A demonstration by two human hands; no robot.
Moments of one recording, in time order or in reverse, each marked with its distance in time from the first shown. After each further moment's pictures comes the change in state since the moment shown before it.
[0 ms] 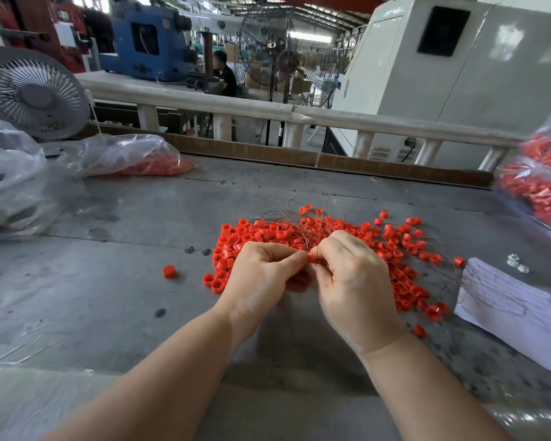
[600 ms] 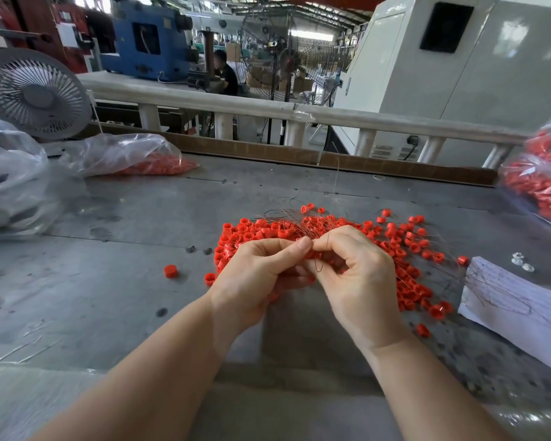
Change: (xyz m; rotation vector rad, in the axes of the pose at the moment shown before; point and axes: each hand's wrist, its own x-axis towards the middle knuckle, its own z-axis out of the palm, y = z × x) left_hand 0.006 0.001 -0.009 -0.284 -0.192 -0.164; right_hand 0.000 0.004 0.004 0.336 0.116 0.048
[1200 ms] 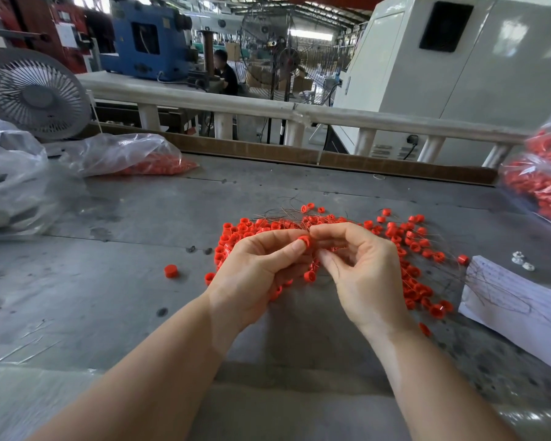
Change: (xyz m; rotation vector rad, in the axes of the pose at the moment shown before) left_hand 0.004 -0.003 -0.004 -0.142 0.047 0.050; right_hand 0.004 0.001 0.000 0.343 -0.025 0.383
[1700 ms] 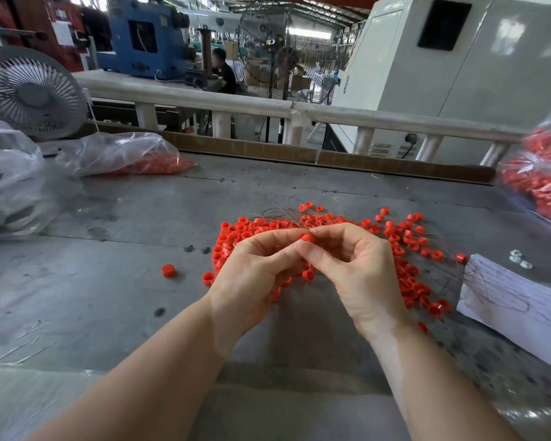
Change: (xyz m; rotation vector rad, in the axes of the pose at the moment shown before) left_hand -0.001 -0.004 0.003 -0.017 0.022 0.021; right_hand -0.001 0.000 0.002 0.199 -0.014 0.167
